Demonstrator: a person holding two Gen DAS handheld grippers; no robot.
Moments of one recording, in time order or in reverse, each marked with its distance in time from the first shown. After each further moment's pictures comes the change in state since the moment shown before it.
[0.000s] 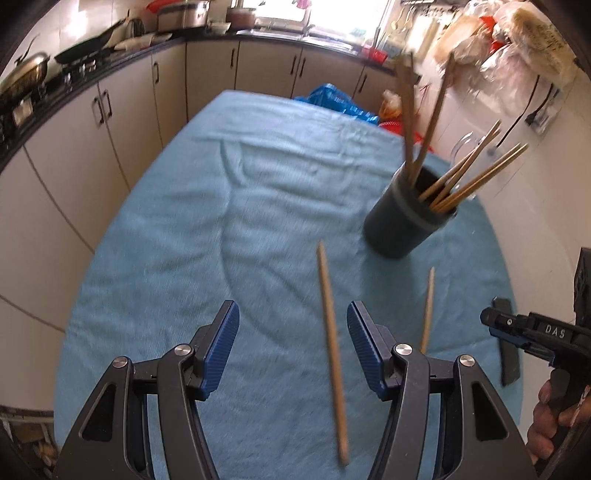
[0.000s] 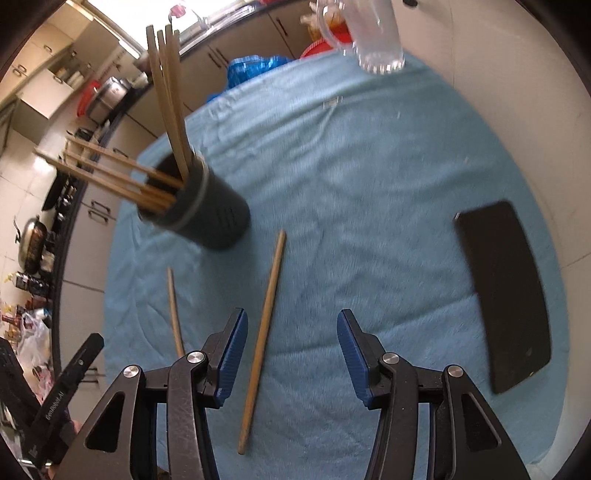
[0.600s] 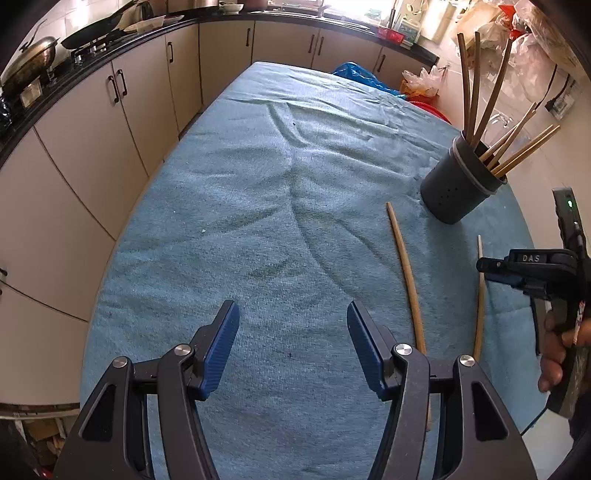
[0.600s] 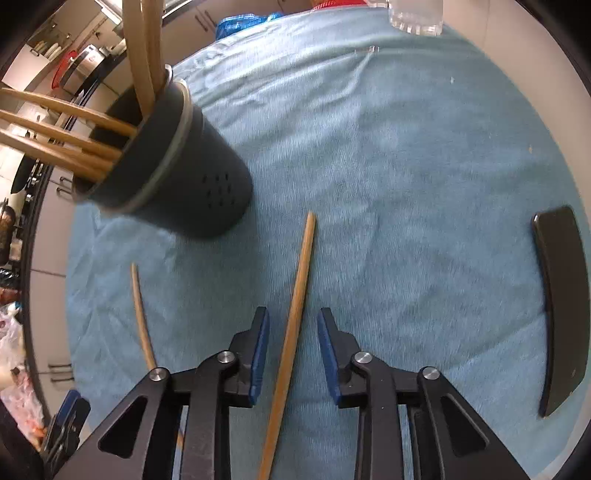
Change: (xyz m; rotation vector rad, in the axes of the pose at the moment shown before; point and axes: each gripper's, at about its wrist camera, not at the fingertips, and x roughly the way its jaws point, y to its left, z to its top) left arm 0.011 0.059 -0.018 0.014 0.067 0.039; right arm 0.083 0.035 0.022 -0.022 0.094 -0.113
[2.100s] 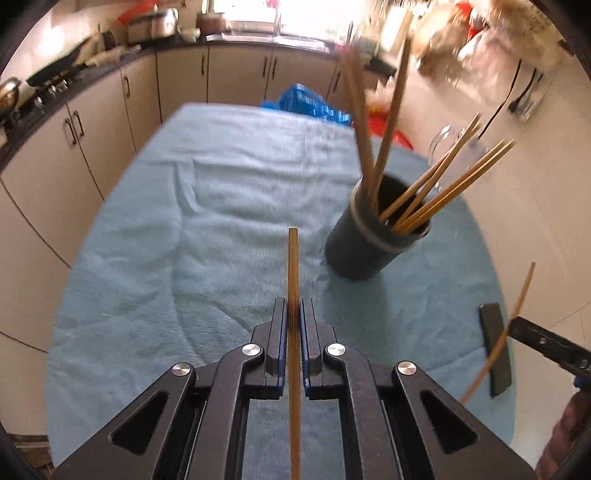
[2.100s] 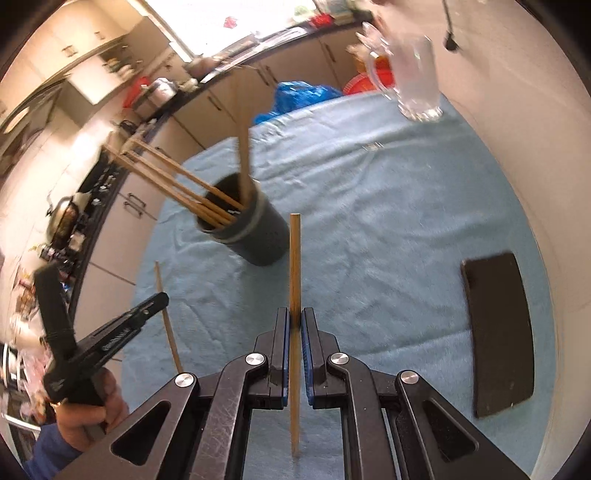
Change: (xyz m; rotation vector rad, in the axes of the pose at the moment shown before) left arm -0.007 -0.104 0.055 0.063 -0.105 -0.086; right arm -0.131 -0.036 -0.036 -0.138 -0.229 0.209
